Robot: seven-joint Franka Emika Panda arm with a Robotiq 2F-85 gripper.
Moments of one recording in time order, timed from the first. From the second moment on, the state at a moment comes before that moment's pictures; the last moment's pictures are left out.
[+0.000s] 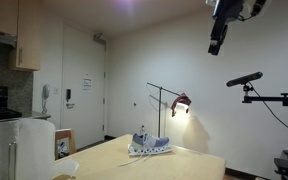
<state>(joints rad) -0.02 -0.76 0.07 -2.57 -0.17 2.14 0.08</state>
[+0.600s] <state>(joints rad) -0.05 -0.49 -0.06 -2.30 -0.09 2.15 0.08</state>
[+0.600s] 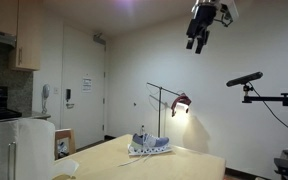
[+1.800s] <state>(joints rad) -0.09 -0.05 -0.15 -2.06 0.26 2.18 0.01</state>
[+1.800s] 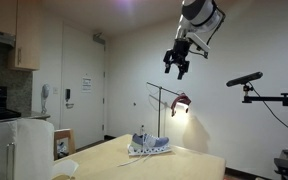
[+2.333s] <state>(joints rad) -0.11 0.18 -0.16 -1.87 0.23 2.26 0.34</state>
